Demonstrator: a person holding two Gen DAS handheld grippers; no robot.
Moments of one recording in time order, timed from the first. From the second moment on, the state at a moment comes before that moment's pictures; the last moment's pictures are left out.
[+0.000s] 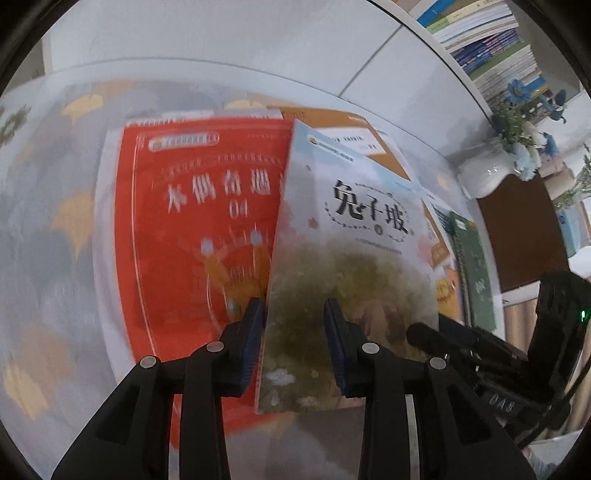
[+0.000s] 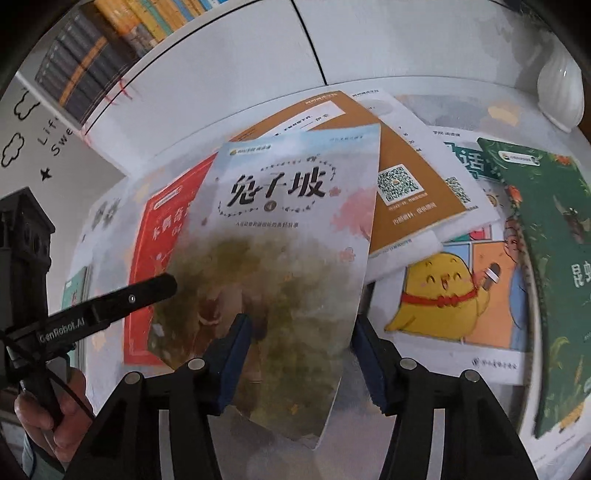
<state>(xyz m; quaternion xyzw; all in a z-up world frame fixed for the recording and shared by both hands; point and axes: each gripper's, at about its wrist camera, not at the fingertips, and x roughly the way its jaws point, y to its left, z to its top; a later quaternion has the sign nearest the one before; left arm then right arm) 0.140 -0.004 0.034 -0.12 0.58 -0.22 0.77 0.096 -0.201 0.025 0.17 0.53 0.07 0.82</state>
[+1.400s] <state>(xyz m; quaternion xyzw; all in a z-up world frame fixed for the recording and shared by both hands) -0.033 -0.029 0.037 -0.15 0.59 -0.32 0.72 -0.068 -0.211 -0.001 0.19 0.59 0.14 0.78</state>
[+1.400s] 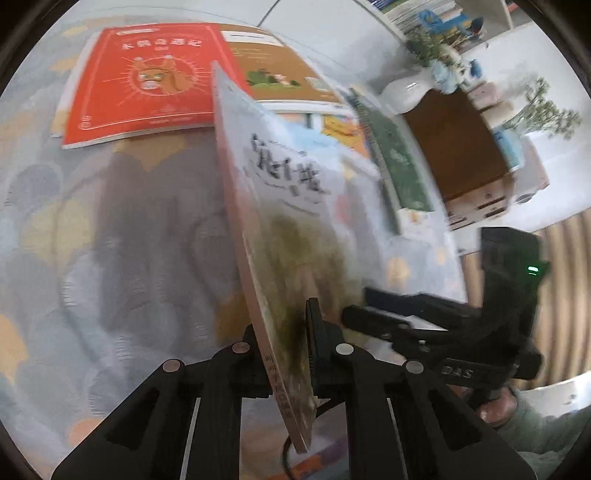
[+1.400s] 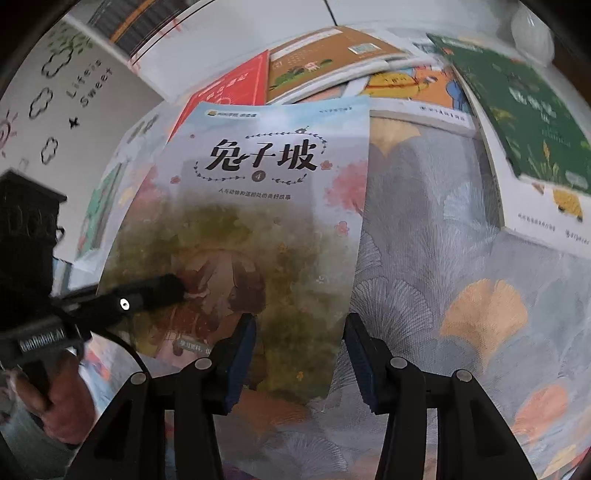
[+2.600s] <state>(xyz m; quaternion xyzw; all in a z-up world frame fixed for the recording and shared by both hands) -0.036 0.046 0.157 -0.20 0.47 -0.33 0.79 -0.057 -0.146 0.131 0.15 0.44 0.28 0.84</state>
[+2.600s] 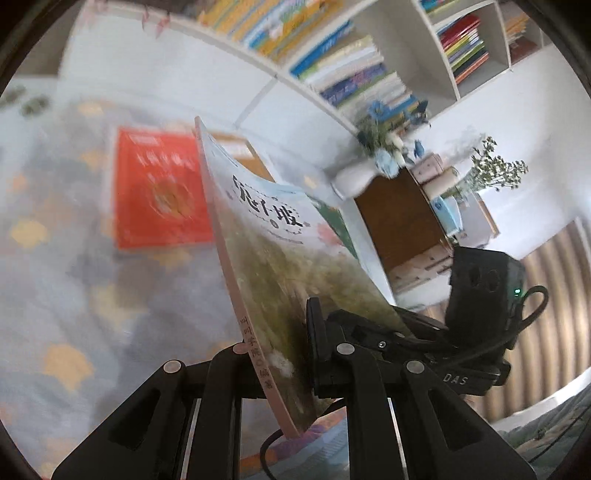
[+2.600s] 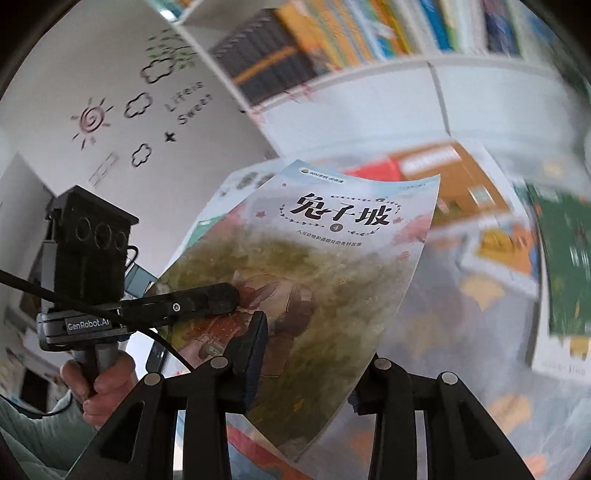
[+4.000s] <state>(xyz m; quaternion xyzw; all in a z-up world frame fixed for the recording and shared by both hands) 0.041 0.393 0.098 -0.25 0.48 -0.16 0.82 0.080 0.236 0.101 0.04 0.49 0.35 0.80</state>
